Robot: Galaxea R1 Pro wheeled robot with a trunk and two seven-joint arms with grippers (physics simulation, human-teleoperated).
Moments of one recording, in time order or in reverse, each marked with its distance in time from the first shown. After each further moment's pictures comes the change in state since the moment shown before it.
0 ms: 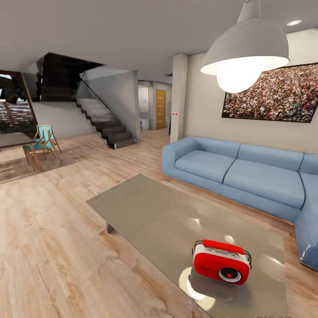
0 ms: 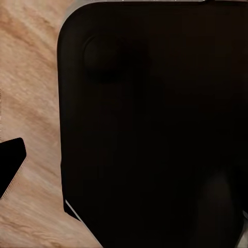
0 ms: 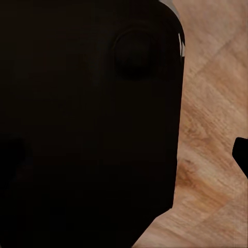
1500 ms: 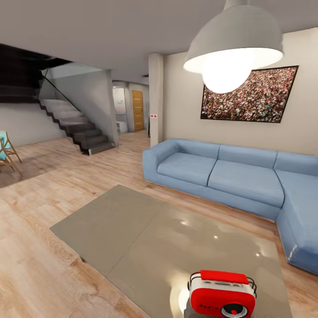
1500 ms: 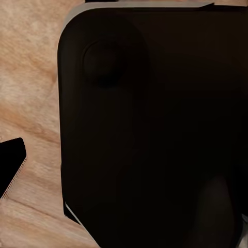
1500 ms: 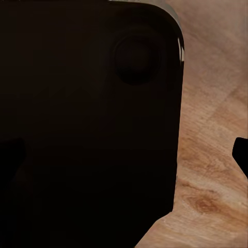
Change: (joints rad) left arm 0.000 0.000 -0.001 0.000 0.000 0.000 0.000; right arm 0.000 0.000 -0.002 0.000 0.000 0.000 0.000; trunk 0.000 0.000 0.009
